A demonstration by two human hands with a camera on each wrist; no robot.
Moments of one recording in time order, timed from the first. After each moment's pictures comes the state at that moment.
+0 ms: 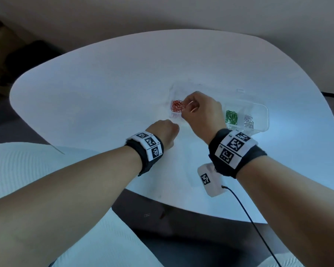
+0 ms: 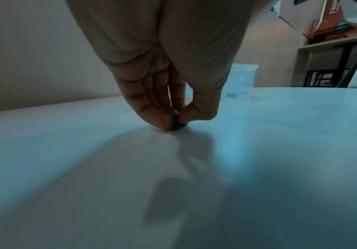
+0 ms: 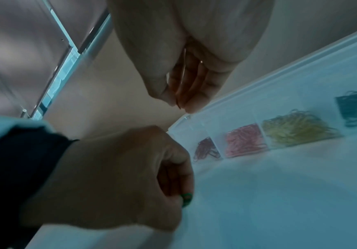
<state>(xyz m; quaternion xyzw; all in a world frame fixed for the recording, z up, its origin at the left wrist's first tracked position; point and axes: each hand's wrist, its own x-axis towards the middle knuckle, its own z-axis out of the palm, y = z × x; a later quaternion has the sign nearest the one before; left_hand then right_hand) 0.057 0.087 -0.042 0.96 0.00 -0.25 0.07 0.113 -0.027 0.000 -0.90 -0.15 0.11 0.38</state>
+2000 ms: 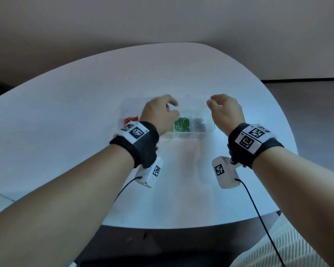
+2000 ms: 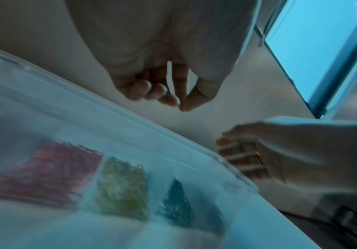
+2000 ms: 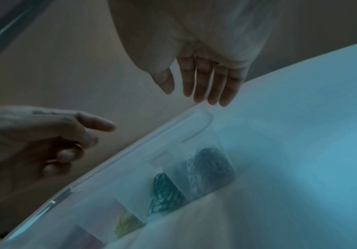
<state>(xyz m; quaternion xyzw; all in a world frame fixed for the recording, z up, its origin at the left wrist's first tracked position) 0.149 -0.010 0.004 0.91 0.13 -0.04 0.40 0.202 -0.193 -0.011 -0.91 0.05 0.09 0.39</state>
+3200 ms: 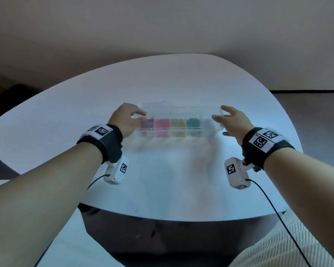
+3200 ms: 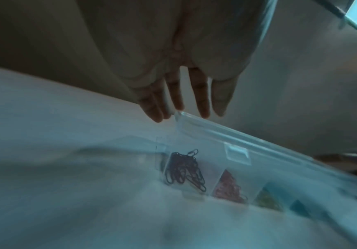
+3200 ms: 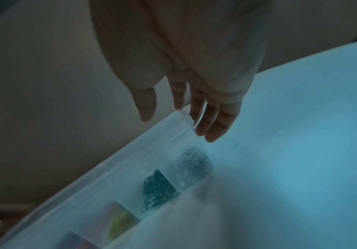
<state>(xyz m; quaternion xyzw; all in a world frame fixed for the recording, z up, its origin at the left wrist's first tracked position) 0.104 0.107 -0.008 0.90 0.17 -0.06 0.39 0.186 -0.202 -0.010 -0.84 0.11 0.22 0.49</state>
